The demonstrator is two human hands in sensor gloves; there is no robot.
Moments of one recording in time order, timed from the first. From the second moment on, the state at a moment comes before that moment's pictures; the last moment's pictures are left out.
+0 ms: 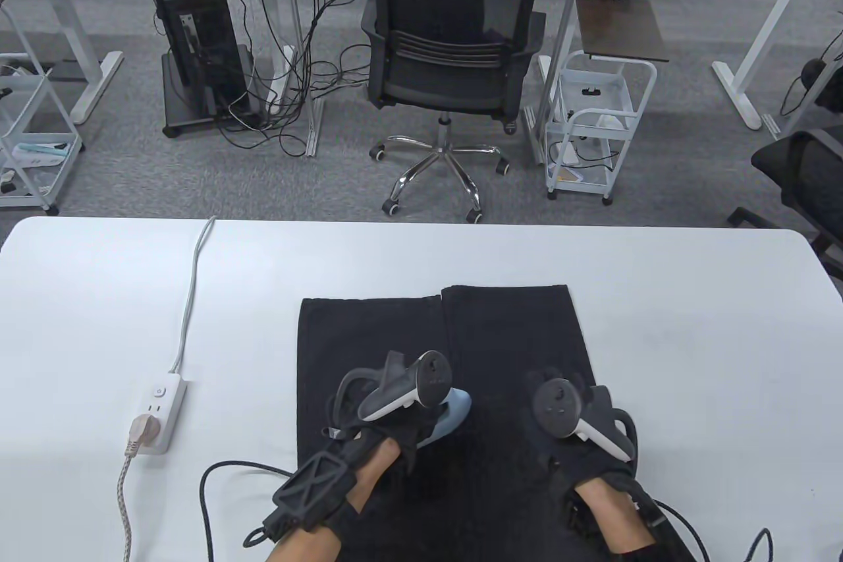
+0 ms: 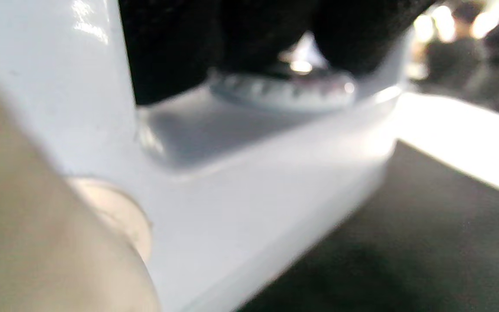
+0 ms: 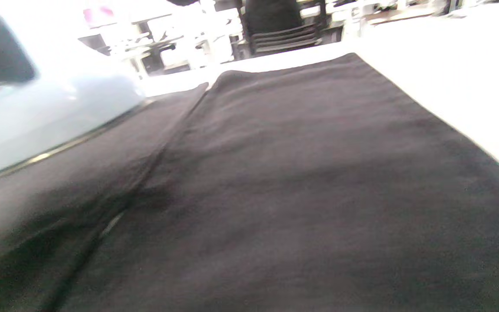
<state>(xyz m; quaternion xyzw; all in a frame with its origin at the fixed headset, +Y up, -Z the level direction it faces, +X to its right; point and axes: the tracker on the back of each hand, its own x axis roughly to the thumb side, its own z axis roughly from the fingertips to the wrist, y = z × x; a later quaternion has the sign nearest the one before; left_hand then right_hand) -0.034 -0.708 -0.381 -0.10 -0.15 0.05 0.98 0.206 -0.723 -0.352 0.06 0.12 0.99 0.10</state>
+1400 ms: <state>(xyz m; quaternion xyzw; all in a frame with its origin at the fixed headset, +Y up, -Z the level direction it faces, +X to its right) 0.100 -0.760 -0.492 -0.14 -0.11 -0.01 0.98 0.292 -0.822 -0.356 -0.01 0.33 0.94 0.12</state>
